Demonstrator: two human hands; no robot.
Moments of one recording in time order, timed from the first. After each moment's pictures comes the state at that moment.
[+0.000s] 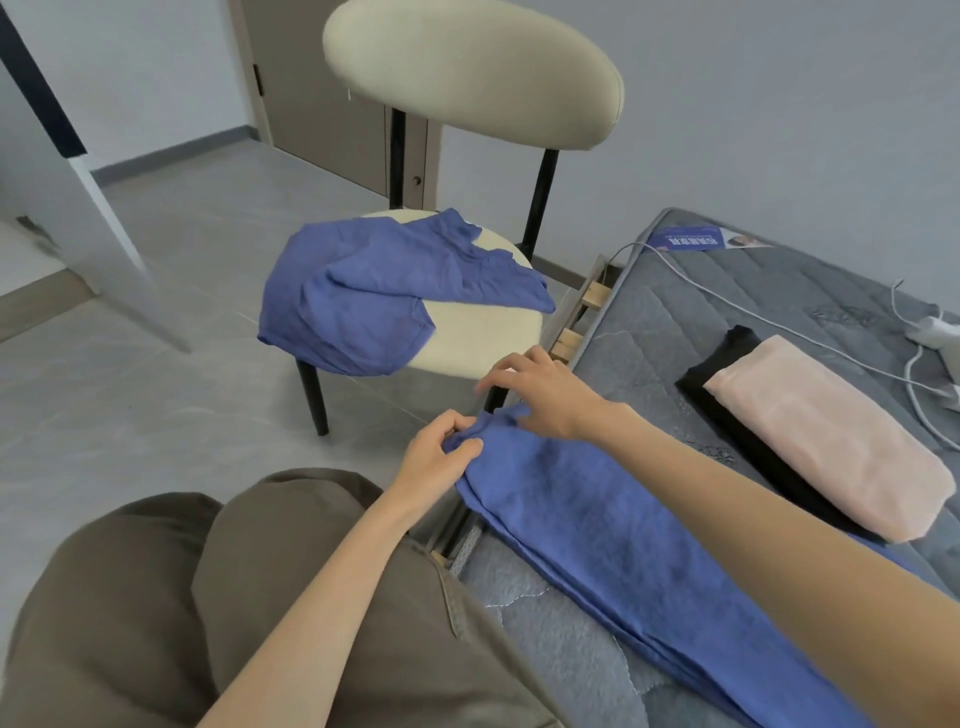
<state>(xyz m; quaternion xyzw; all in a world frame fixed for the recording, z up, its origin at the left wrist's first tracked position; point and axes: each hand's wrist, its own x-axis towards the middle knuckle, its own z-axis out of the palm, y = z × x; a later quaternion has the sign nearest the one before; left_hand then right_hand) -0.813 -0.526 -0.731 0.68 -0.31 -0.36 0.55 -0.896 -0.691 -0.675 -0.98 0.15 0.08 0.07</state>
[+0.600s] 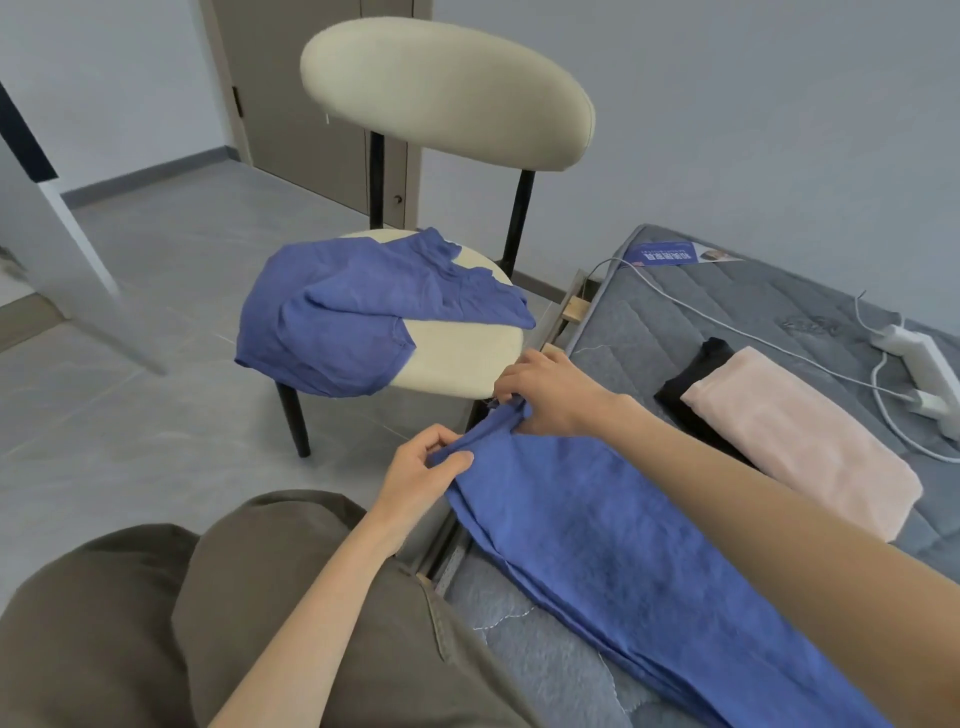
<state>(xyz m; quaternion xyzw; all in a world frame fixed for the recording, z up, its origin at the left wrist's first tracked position) -0.820 -0.526 -0.715 0.62 -0.30 -0.39 0.60 -0.906 -0.711 -0.646 -0.99 0.11 0.10 -0.04</state>
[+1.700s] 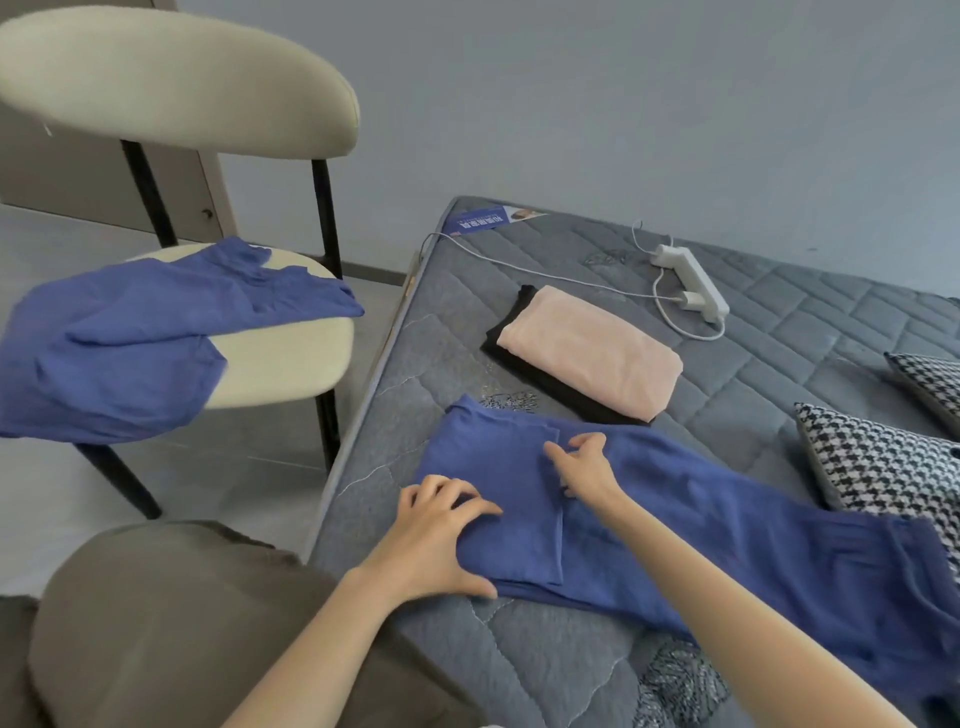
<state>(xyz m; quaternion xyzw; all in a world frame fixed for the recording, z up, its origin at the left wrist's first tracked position) -0.965 -0.557 -0.741 0.60 -0.77 -0.17 0.14 -1.159 -0.688 -0.723 -0.57 0.68 -0.19 0.43</state>
